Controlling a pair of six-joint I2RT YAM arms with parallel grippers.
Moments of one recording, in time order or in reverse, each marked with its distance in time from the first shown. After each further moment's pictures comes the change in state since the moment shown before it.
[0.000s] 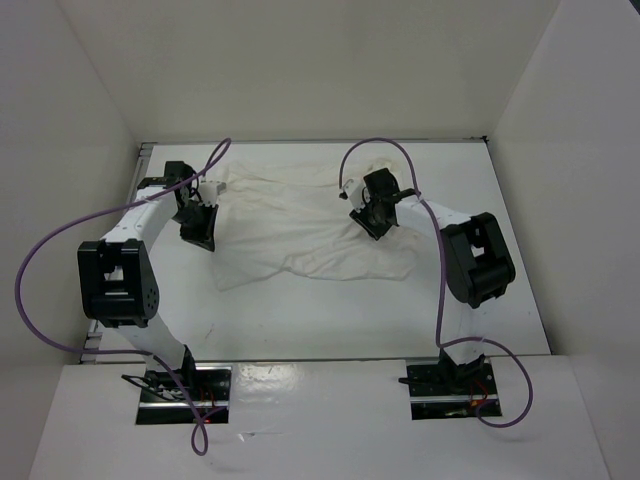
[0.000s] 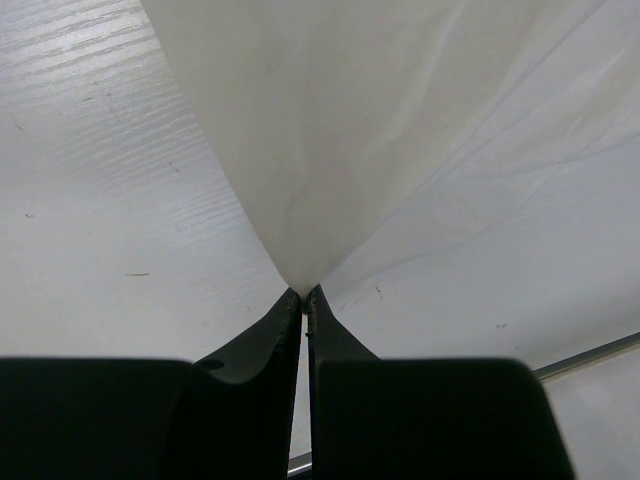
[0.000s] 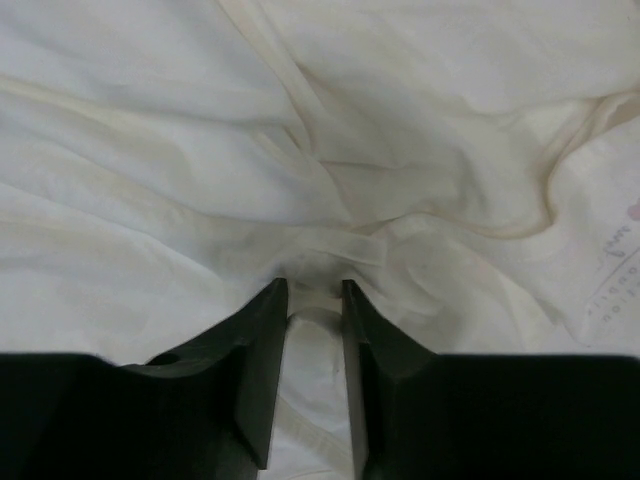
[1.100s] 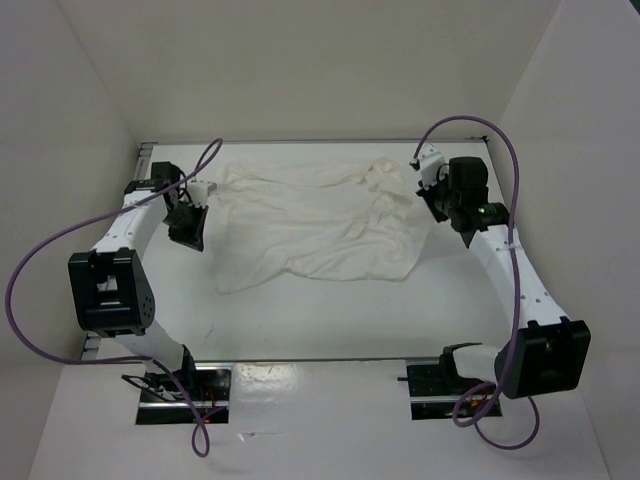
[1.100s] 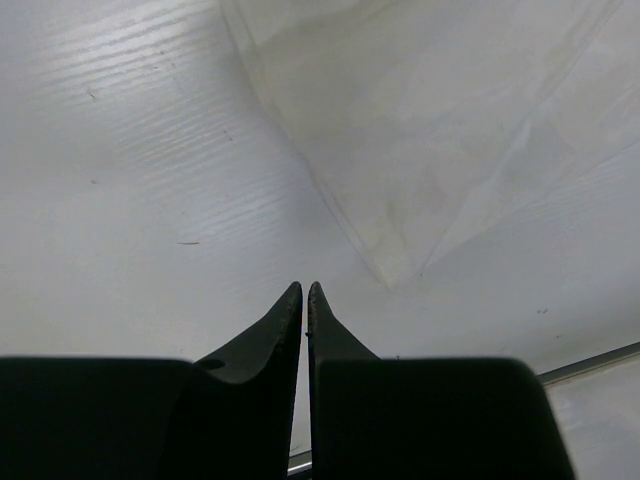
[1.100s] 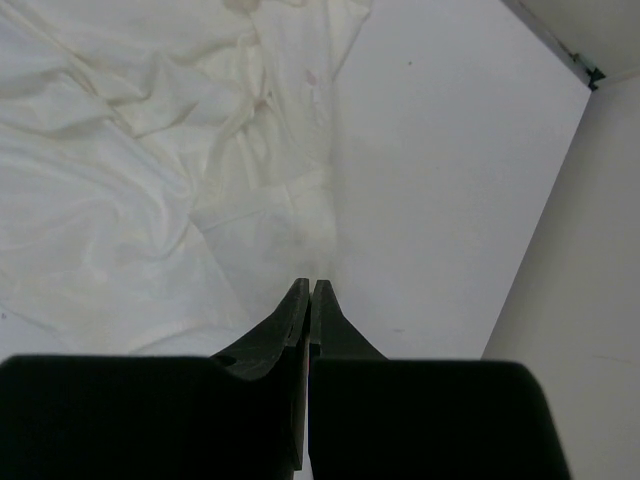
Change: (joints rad) left arm 0.056 -0.062 -0.014 -0.012 -0.025 0.080; right arm -0.259 -0.618 -0.114 -0.075 0.003 -0.023
